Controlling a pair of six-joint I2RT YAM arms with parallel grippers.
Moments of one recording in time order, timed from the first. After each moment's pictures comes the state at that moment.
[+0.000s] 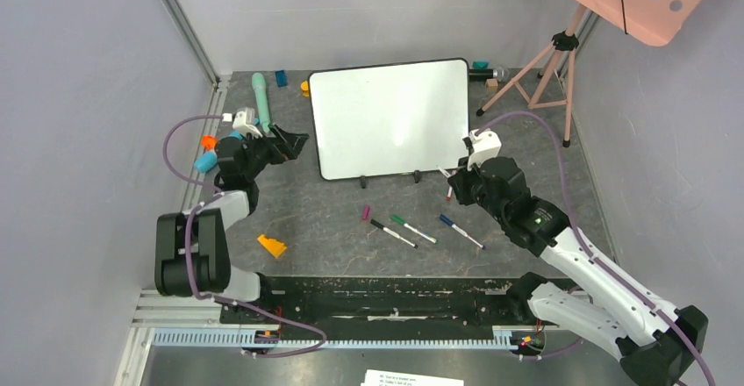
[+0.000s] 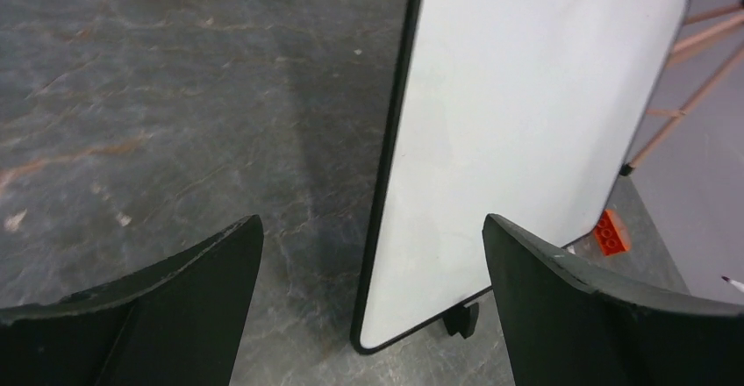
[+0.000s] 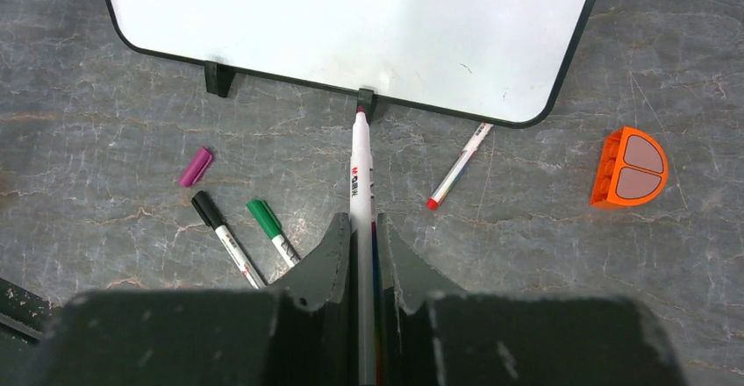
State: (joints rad) left arm 0.10 1.39 0.55 0.66 0.51 -0.49; right arm 0.64 0.85 0.77 -0.38 0.22 0.23
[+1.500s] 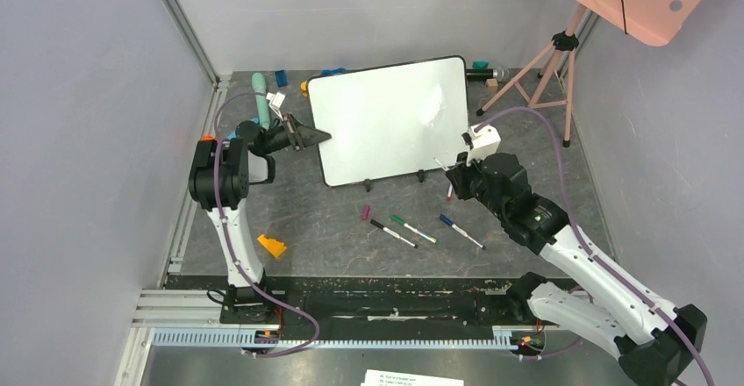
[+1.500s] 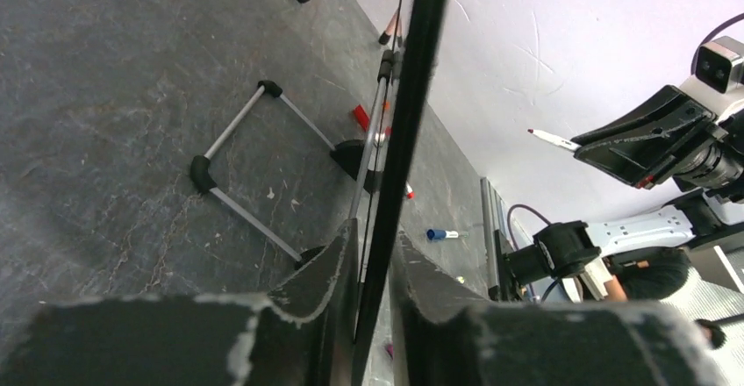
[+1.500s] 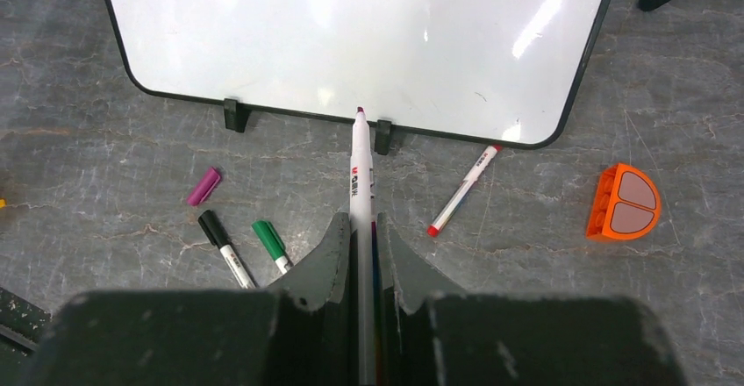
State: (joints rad) left arm 0.07 2.14 0.96 1.41 1.23 -1.07; right arm 0.63 0.88 0.78 -0.32 0.20 0.19
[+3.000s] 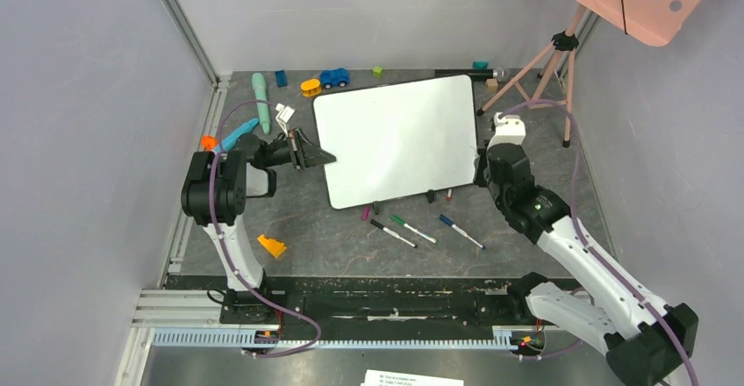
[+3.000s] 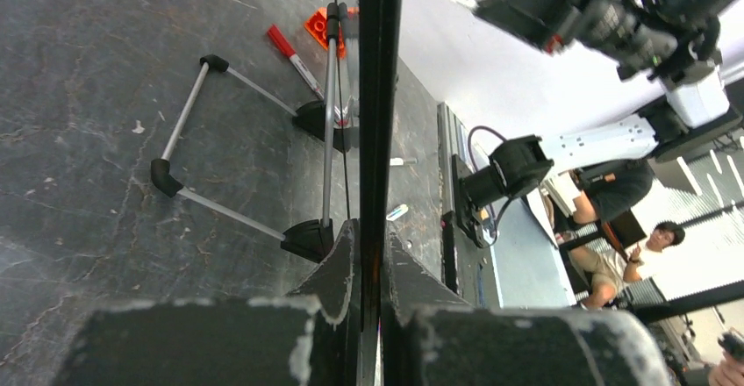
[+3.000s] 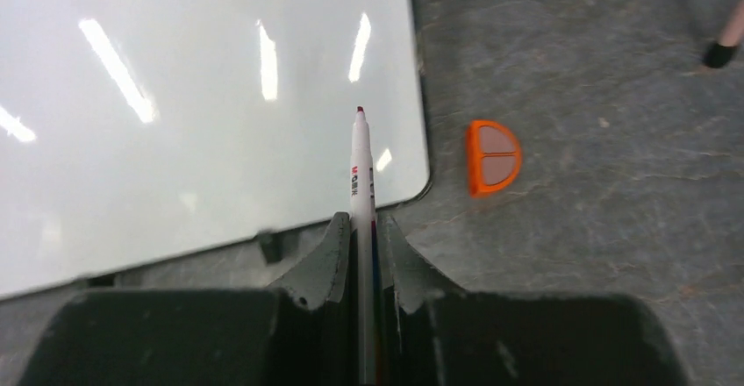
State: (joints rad) left arm 0.03 1.97 0.76 1.49 1.37 -1.09; right arm 0.56 0.89 0.79 -0.37 0.43 0.28
